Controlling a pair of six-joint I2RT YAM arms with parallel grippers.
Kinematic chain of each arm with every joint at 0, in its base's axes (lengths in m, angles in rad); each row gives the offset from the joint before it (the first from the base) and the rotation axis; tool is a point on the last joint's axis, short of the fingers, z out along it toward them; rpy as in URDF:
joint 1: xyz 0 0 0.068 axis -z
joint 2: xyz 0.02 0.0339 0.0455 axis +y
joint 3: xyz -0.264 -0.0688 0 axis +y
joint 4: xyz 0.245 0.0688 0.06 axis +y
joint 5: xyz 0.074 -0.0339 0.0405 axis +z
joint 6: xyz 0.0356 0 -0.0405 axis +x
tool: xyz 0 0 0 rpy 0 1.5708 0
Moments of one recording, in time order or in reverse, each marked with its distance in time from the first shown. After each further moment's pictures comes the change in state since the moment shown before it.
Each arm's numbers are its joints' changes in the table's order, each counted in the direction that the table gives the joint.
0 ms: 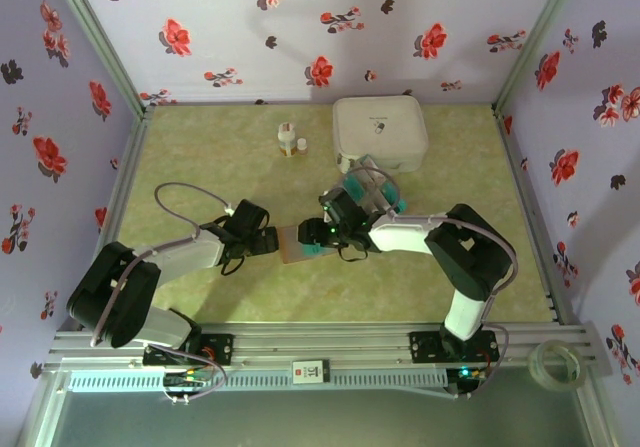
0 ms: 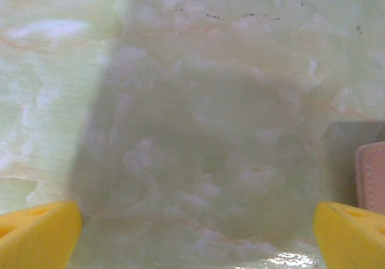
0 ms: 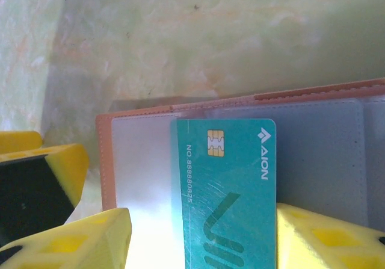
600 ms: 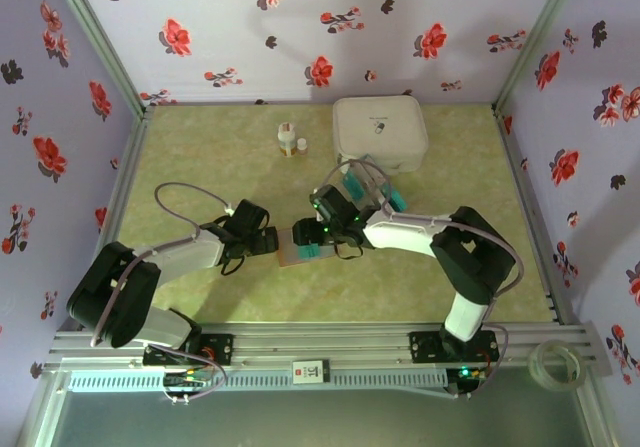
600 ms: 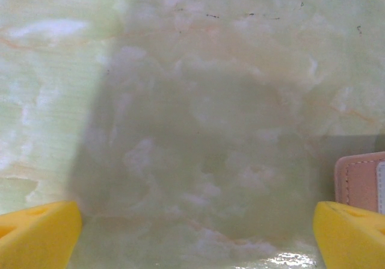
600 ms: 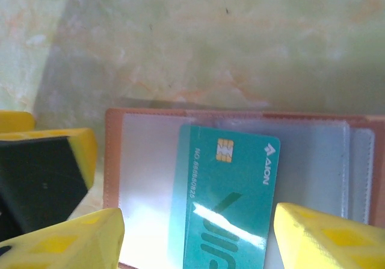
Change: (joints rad) left arm 0.000 0.000 0.000 0.001 0.000 0.000; right arm -0.040 -0.029 -0.106 0.185 -0.098 -0.111
